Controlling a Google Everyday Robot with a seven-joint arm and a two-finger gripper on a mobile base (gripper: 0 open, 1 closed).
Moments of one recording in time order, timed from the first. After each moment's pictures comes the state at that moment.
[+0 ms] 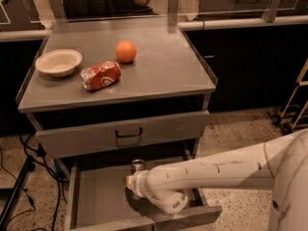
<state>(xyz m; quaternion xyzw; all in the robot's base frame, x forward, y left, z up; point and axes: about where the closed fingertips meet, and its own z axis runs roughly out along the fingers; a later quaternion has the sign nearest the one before) 0.518 0.063 0.480 -0.08 0.93 0.20 0.29</state>
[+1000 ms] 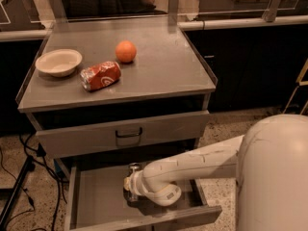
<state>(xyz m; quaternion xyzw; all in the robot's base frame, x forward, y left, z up) 0.524 0.076 0.440 -0.09 0.94 0.21 0.24</state>
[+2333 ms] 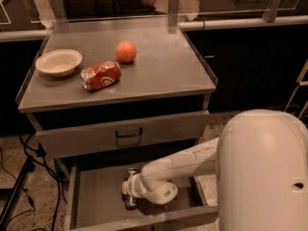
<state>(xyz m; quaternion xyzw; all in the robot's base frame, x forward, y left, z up) 0.518 0.089 0.409 -0.09 0.95 0.22 0.19</state>
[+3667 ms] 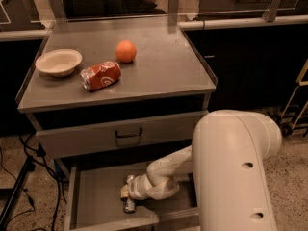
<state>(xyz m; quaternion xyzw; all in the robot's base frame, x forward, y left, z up) 0.511 0.101 0.355 -0.08 0.95 0.29 0.11</state>
